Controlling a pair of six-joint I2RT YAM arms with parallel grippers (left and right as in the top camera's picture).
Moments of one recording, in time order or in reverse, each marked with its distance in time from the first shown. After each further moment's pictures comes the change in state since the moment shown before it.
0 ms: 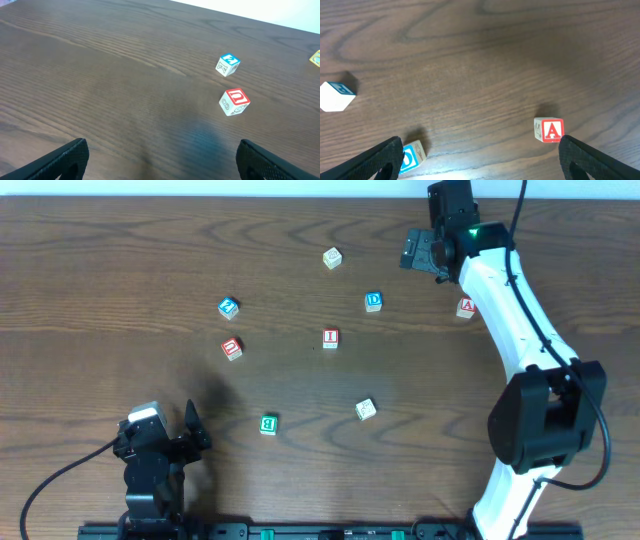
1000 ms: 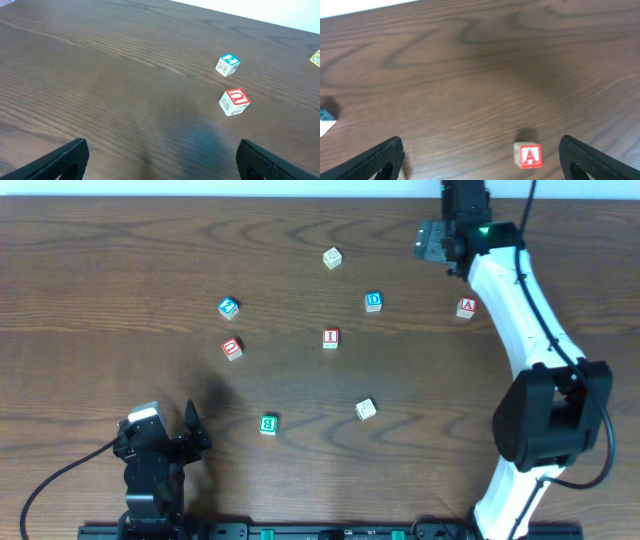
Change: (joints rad) left arm 0.000 0.000 0.000 0.000 0.000 0.000; right arm -0.051 0.007 0.000 0.082 0.058 -0.083
